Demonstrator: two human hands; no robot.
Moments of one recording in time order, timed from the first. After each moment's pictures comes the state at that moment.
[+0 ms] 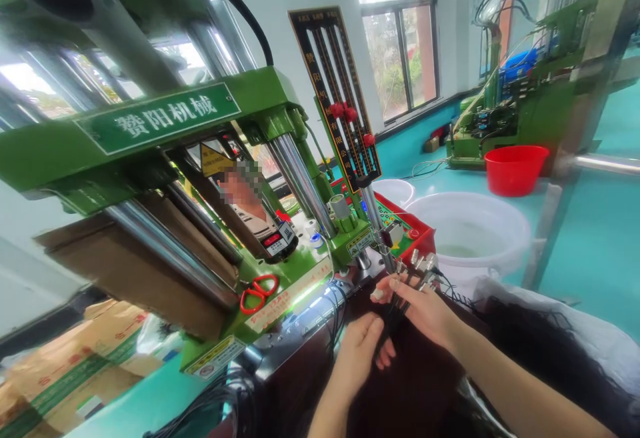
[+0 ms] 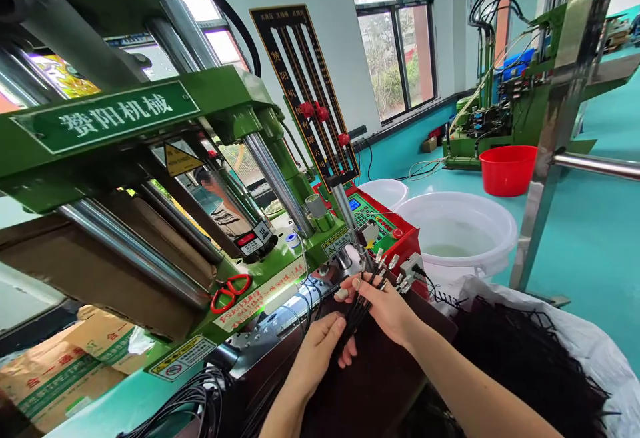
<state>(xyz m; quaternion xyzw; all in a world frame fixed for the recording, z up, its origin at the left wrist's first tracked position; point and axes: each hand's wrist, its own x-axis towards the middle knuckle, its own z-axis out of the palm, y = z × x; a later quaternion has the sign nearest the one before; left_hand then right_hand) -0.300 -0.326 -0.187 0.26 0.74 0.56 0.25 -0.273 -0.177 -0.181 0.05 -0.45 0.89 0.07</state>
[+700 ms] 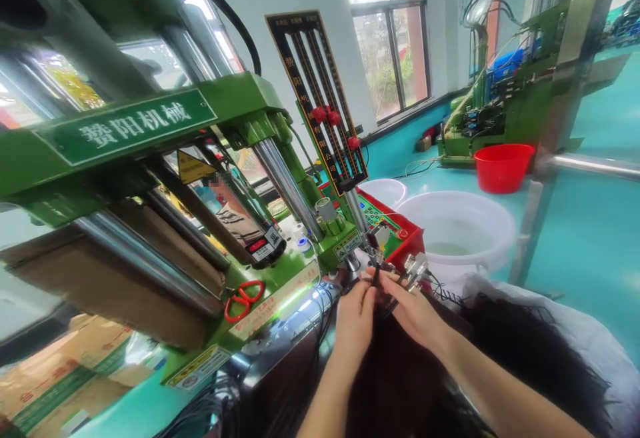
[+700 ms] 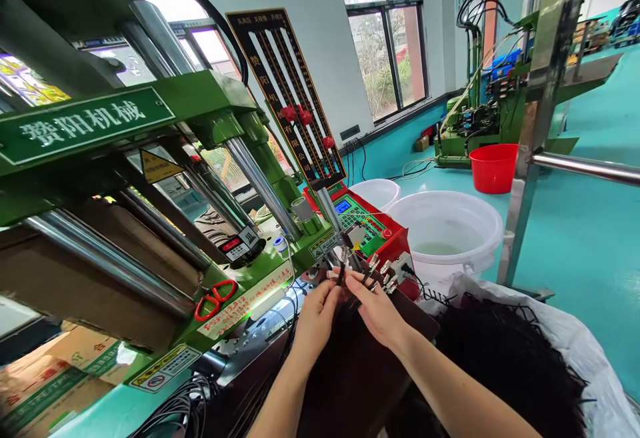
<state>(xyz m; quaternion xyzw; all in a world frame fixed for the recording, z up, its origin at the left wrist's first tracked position) -0.307 -0.282 -0.151 0.31 0.83 0.47 0.06 -0.270 -0.175 -0.184 0.04 -0.39 0.91 0.11</state>
